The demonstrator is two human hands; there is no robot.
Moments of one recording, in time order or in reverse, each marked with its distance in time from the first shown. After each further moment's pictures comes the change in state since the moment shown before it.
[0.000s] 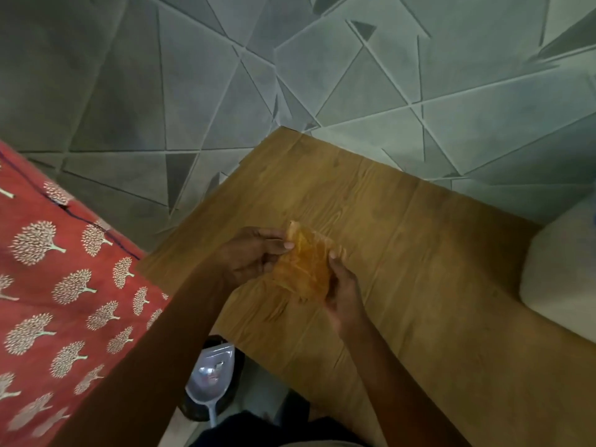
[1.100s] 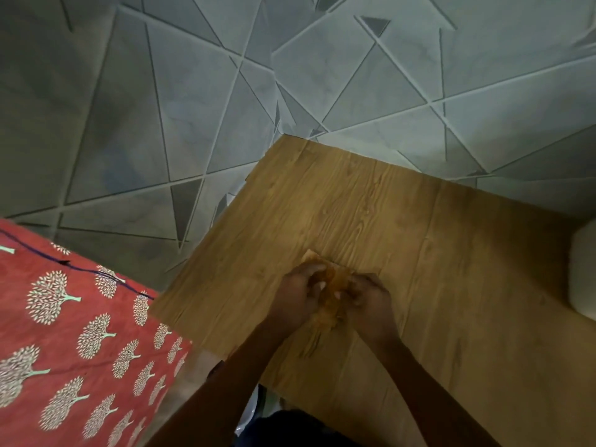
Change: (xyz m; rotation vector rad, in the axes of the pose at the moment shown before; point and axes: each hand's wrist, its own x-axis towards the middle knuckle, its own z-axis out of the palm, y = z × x) left_hand 0.080 -0.074 -0.010 0.822 0.115 0.657; right_hand 0.051 0.019 -0.008 -1.350 0.298 -0.451
